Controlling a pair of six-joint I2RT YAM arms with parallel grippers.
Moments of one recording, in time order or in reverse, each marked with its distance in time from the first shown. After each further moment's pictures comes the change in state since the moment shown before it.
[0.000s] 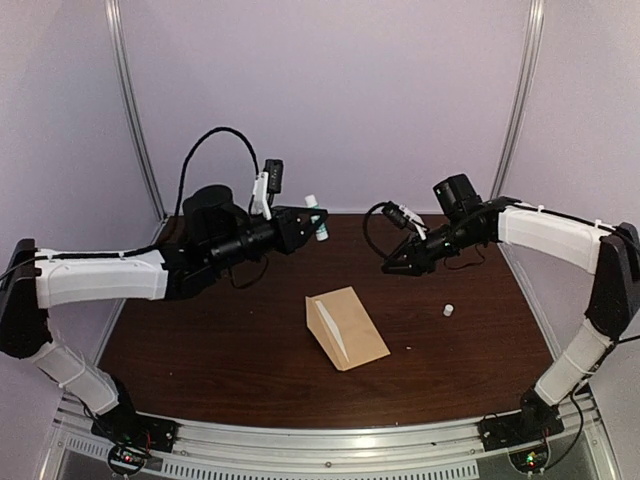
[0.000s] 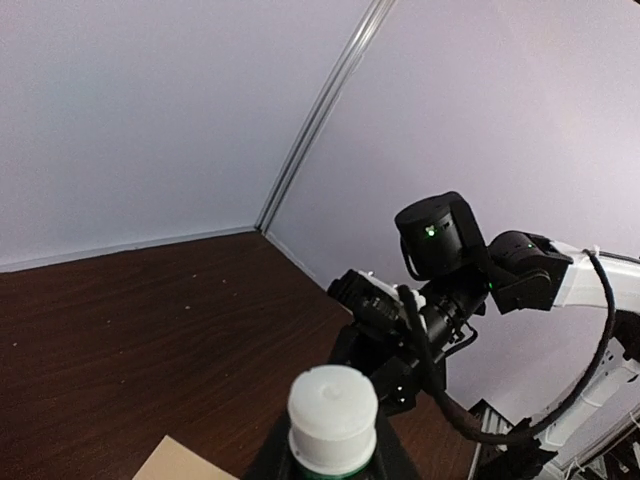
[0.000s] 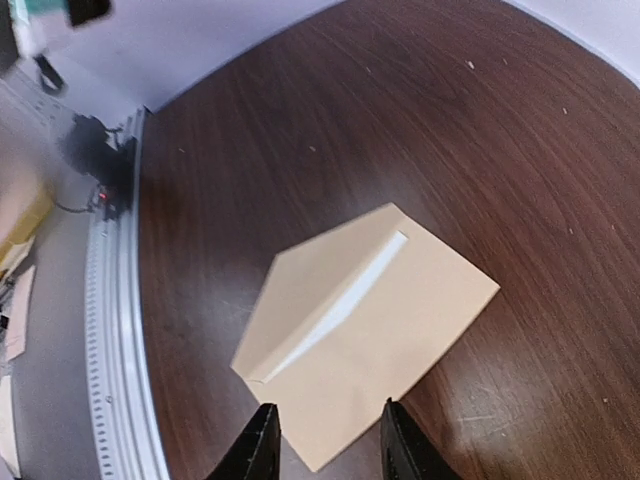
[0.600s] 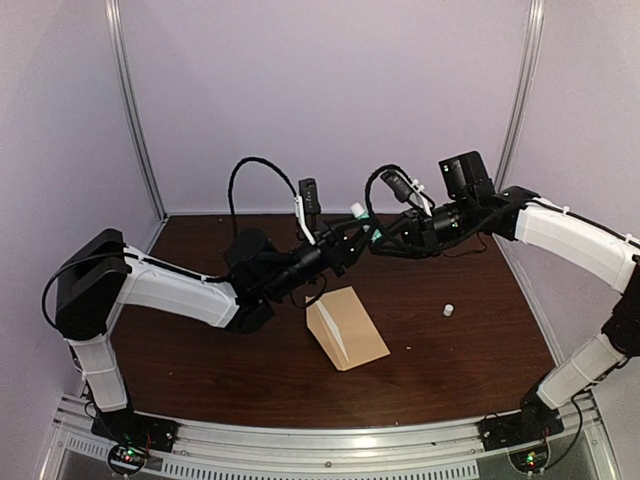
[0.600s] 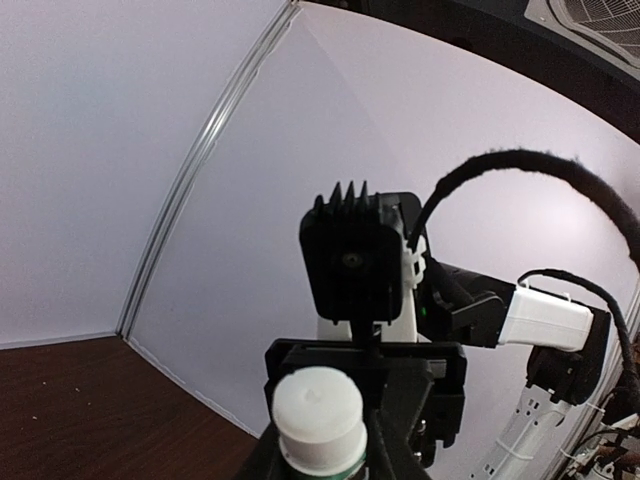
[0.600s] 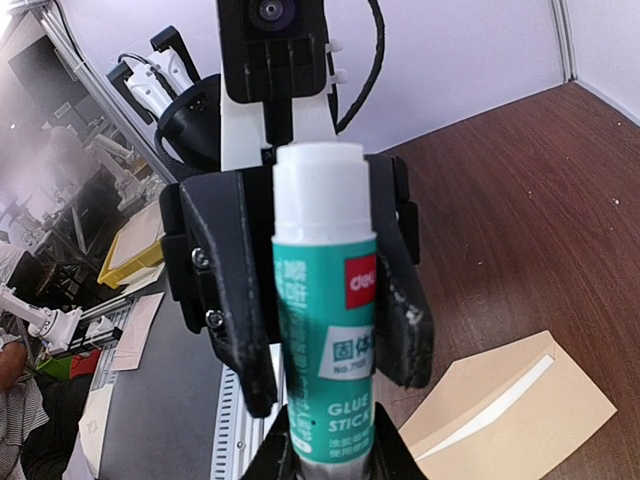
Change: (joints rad) left arm -0.156 0.342 0.057 0.682 -0.020 -0.056; right arm 0.098 -0.113 0.046 0.098 -0.267 0.201
